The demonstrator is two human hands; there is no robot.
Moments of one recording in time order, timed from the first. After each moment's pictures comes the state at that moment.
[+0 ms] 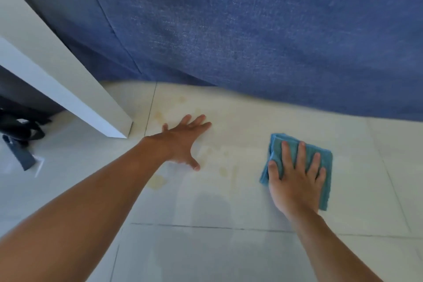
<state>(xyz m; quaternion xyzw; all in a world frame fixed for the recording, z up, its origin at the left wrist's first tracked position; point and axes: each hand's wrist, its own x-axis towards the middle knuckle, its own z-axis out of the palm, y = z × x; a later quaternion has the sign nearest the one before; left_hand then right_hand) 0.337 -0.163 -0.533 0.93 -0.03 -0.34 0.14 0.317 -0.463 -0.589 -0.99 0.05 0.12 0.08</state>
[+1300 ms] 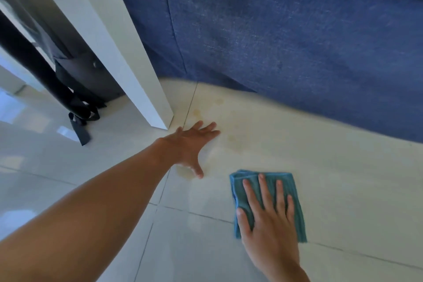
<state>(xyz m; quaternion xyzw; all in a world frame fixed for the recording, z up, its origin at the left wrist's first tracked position) 0.288 -0.121 -0.532 0.94 -0.02 -0.33 0.10 0.211 -0.400 -0.585 -0.97 -0.21 0.10 0.09</state>
